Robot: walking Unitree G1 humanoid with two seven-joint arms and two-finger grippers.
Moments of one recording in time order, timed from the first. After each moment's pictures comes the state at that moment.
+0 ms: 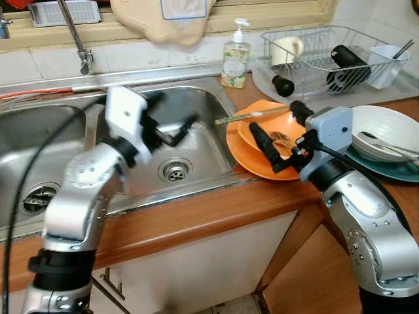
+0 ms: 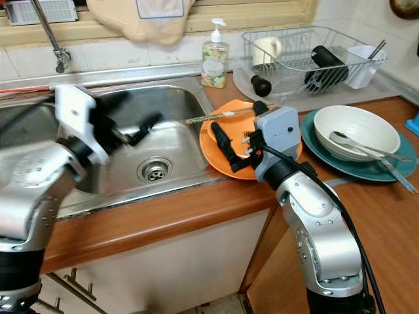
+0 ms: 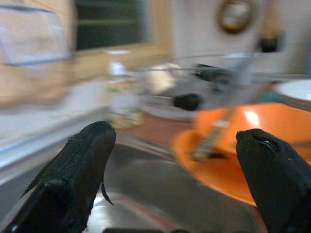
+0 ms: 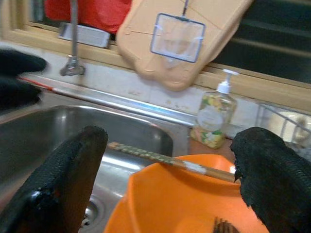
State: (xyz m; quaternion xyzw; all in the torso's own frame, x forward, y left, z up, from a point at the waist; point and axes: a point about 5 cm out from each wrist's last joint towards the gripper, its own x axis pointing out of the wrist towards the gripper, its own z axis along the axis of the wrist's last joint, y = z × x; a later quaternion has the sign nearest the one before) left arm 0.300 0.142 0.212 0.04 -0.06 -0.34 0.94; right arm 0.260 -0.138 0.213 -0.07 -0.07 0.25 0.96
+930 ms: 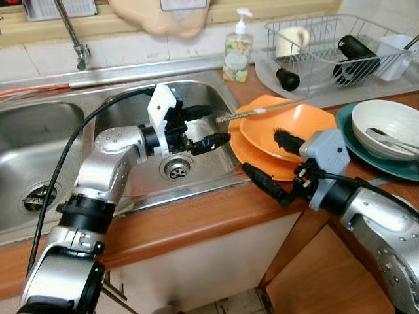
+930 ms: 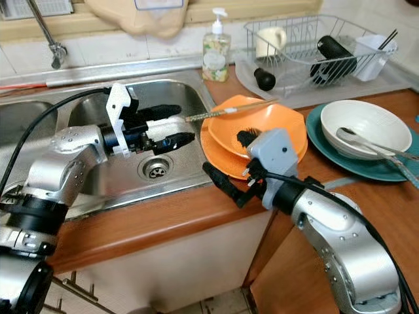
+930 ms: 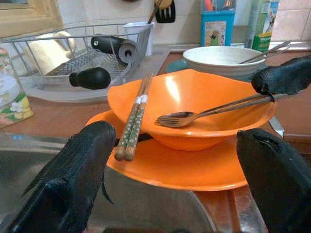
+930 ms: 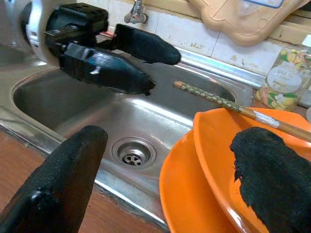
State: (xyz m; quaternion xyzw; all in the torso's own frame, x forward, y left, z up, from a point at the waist) left arm 0.342 0.121 0.203 0.05 -0.02 -0.53 0.85; right arm 0.233 -0.142 0.205 -0.11 0.01 0.36 0.93
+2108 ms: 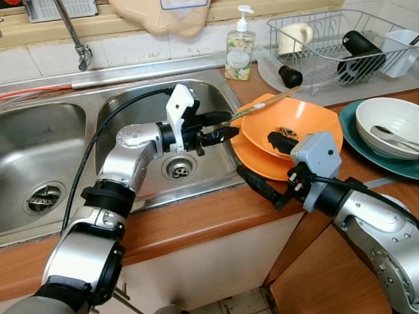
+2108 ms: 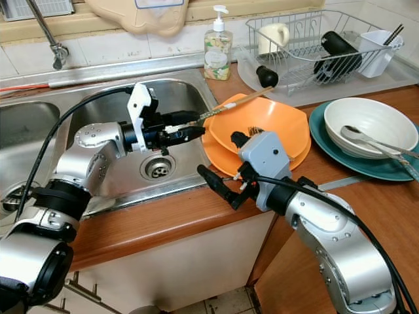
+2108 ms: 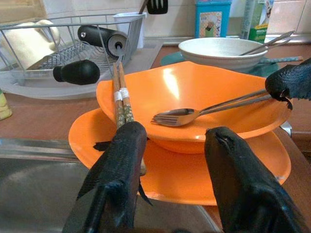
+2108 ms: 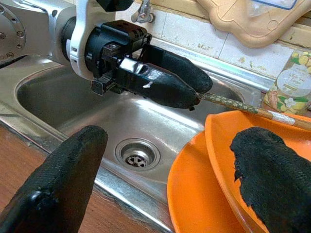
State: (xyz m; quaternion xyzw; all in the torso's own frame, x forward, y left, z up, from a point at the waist) left arm 0.359 0.100 0.192 0.04 -0.02 -0.55 0.83; right arm 0.233 -0.136 0.204 -0.12 0.01 0.37 0.92
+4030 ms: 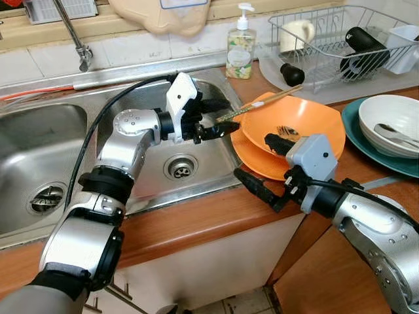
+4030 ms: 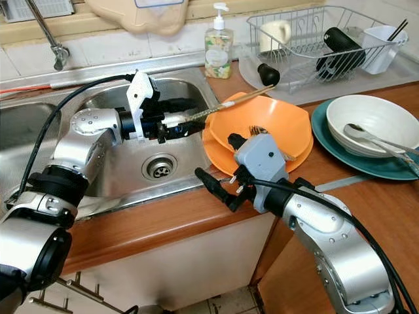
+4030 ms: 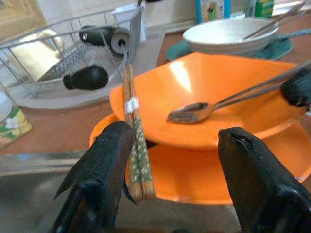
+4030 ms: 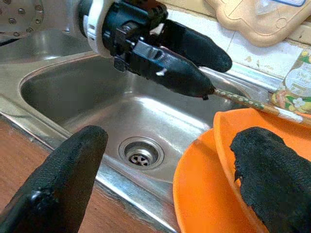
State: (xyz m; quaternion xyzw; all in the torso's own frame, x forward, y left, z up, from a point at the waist) left arm 0.370 0.102 0.210 0.12 -0.04 -0.55 0.83; right arm 0.232 -0.132 0.201 -0.13 0.01 0.37 0.92
